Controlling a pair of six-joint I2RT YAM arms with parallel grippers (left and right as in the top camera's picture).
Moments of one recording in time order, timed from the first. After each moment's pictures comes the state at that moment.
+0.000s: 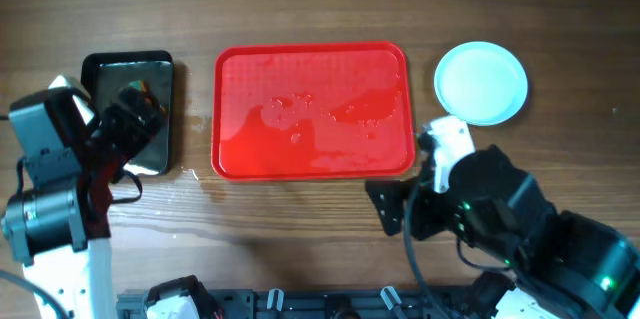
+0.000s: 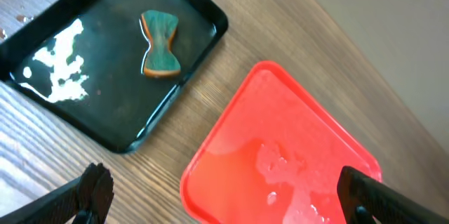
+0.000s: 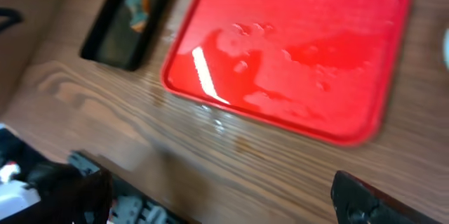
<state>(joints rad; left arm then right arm) 0.27 0.99 1.16 -0.99 0.12 -0.55 0.84 0.89 1.24 -1.11 0.06 0.54</state>
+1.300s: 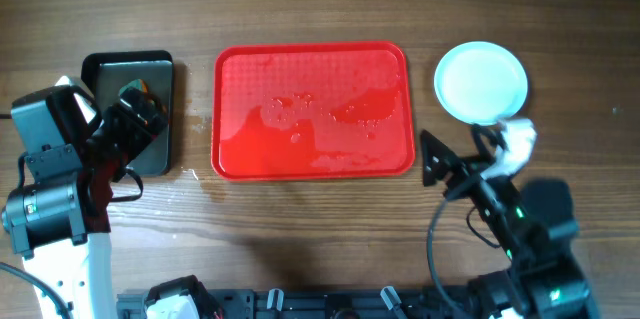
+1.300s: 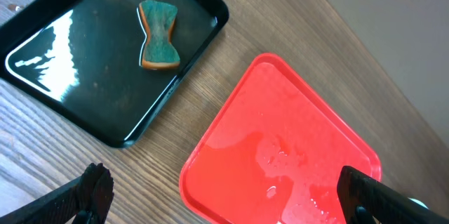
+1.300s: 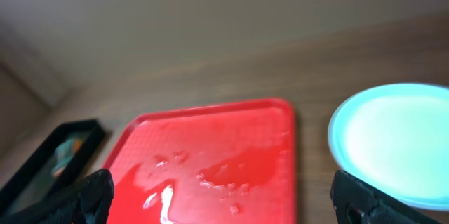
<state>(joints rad) 0.27 1.01 1.16 -1.00 0.13 -0.55 0.22 0.40 0.46 -0.30 -0.13 0.34</state>
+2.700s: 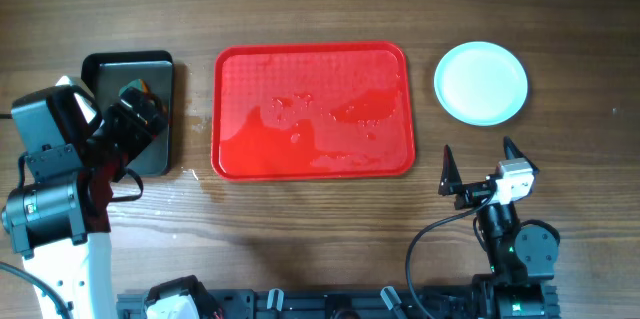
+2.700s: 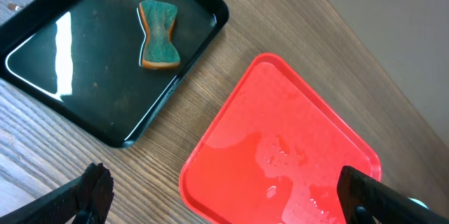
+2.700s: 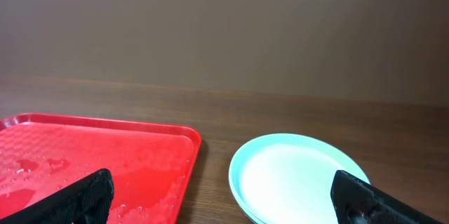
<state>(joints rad) 0.27 1.02 1.16 -1.00 0.13 -0.55 0.02 0.02 0.01 0.00 -0.12 -0.03</state>
